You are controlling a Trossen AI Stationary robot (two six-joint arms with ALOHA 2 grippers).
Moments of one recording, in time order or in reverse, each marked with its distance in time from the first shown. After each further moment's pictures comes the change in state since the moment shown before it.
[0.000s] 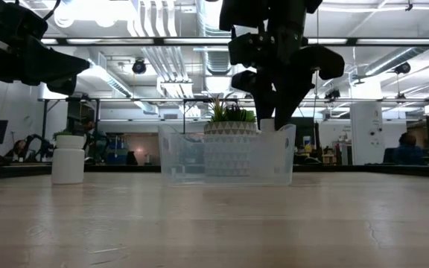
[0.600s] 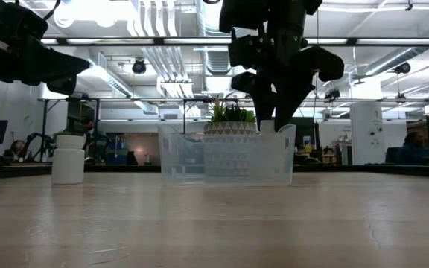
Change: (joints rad) left arm 0.000 0.000 0.000 0.000 0.000 0.000; right arm -0.005 0.000 -0.002 0.003 -0.001 -0.005
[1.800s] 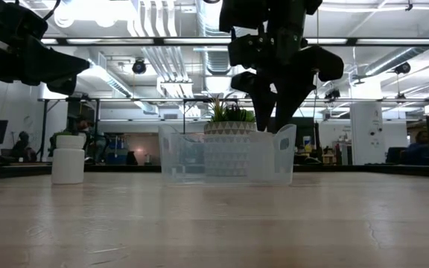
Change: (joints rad) left arm 0.000 0.000 0.000 0.000 0.000 0.000; right arm 0.001 0.000 0.001 0.003 0.000 0.001
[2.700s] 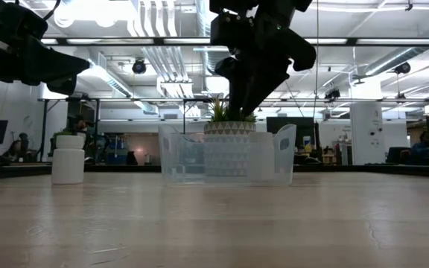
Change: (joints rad) left arm 0.000 0.000 0.000 0.000 0.000 0.000; right arm 0.000 0.000 0.048 0.144 -0.035 0.033
